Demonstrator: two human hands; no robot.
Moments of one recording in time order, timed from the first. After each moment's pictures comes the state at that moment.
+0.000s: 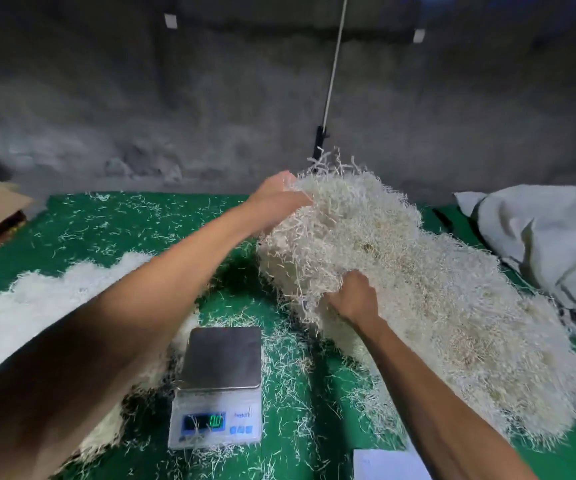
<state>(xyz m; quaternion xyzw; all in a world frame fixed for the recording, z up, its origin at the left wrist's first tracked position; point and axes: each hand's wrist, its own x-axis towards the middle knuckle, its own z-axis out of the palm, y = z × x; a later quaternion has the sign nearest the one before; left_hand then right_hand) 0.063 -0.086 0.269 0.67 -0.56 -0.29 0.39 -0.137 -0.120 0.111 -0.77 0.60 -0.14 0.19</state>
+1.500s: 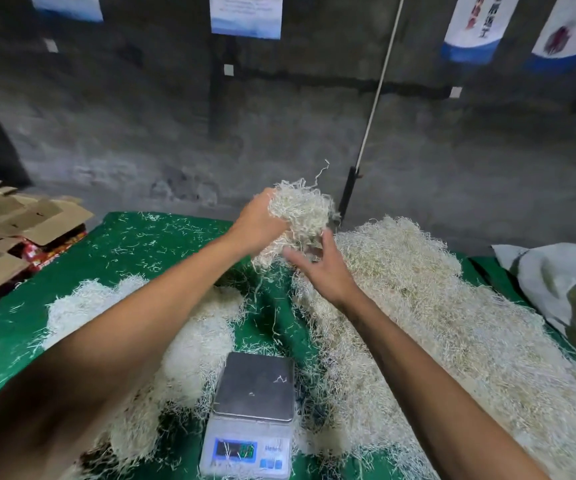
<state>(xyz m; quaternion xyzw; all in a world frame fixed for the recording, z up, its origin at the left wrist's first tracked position) 0.164 -0.035 0.279 0.69 -0.53 -0.15 0.48 -0.007 -0.080 0.225 -0.78 0.33 -0.32 0.42</state>
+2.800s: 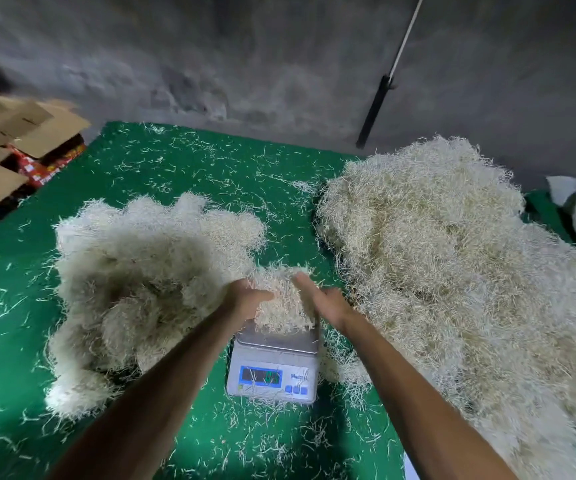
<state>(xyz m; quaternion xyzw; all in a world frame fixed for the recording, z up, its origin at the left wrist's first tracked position) 0.184 0.044 0.005 0.79 -0.19 -0.43 0.40 0.005 -0.041 0.041 -0.70 0.49 0.00 0.52</state>
